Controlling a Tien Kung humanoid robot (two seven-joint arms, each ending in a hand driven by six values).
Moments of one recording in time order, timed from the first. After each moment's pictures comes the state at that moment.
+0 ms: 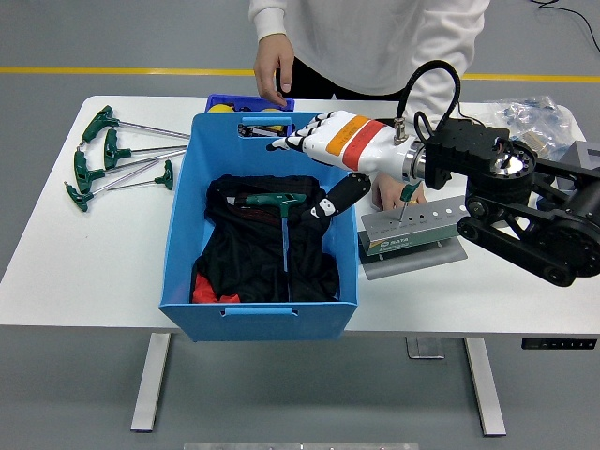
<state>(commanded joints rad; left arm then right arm) -0.08 0.06 -0.96 -0.18 0.51 0.27 0.06 1.10 -0.32 0.28 1.16 -1.87 -0.05 0.15</state>
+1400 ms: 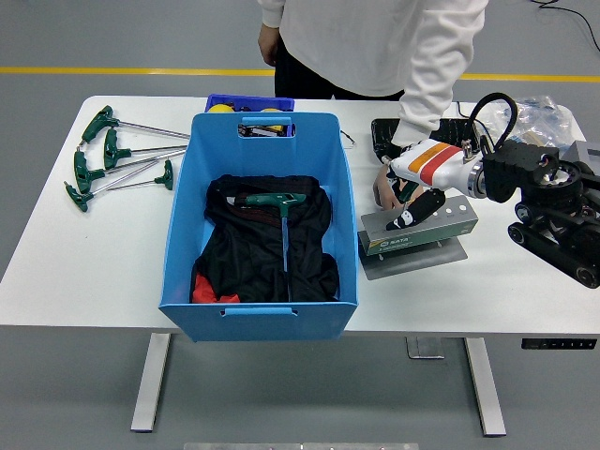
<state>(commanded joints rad) -0.08 0.06 -0.96 -0.18 0.51 0.28 0.06 1.05 -0.37 0.20 0.91 -1.87 0.00 0.16</state>
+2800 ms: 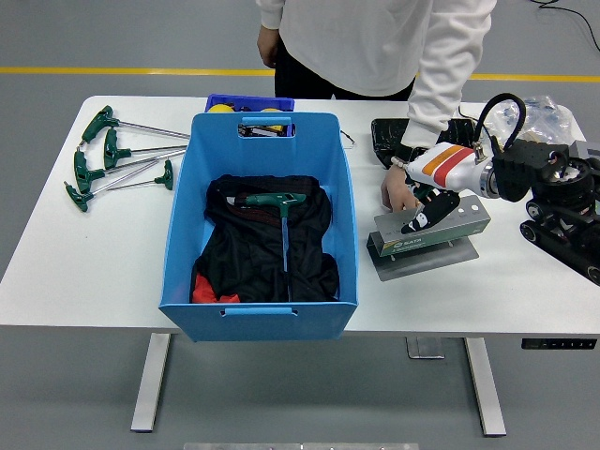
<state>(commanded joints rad) -0.08 0.06 -0.94 -0.18 0.49 0.28 0.06 1.05 -0.39 0.21 0.89 -1.91 0.05 0.16</state>
